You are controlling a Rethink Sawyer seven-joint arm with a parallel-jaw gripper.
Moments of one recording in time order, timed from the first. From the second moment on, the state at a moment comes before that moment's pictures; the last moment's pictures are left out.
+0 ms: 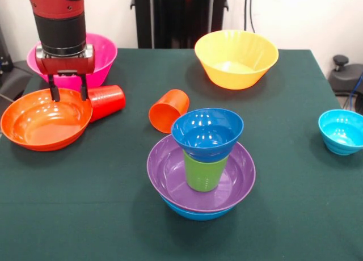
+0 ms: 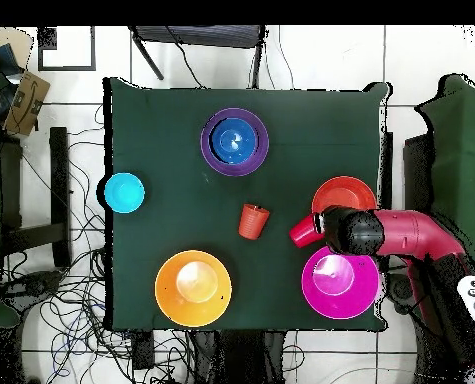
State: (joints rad) arm -0.91 -0.56 0.47 1.63 -0.75 0.63 1.57
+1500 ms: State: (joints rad) arm -0.74 -0.56 0.36 1.67 -0.76 0.36 1.58
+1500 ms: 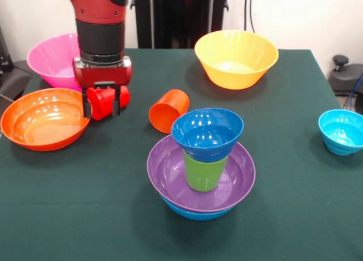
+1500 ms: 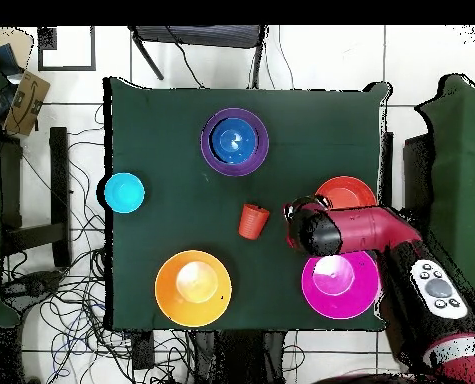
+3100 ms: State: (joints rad) arm -0.71 -0.62 0.16 1.70 -0.64 0.42 1.75
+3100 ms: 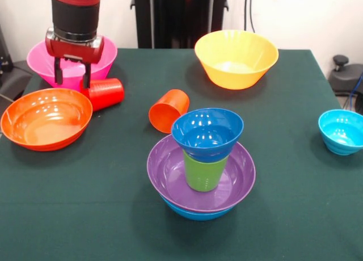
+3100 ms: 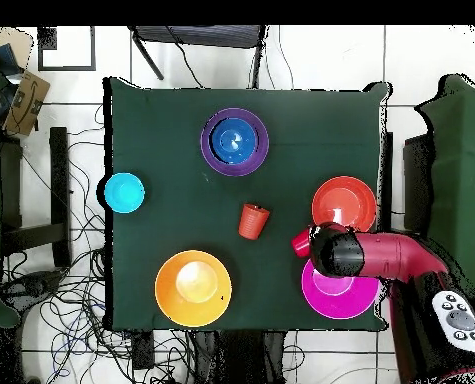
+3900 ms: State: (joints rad) arm -0.77 -0.67 0.28 1.80 -0.59 0.58 1.75
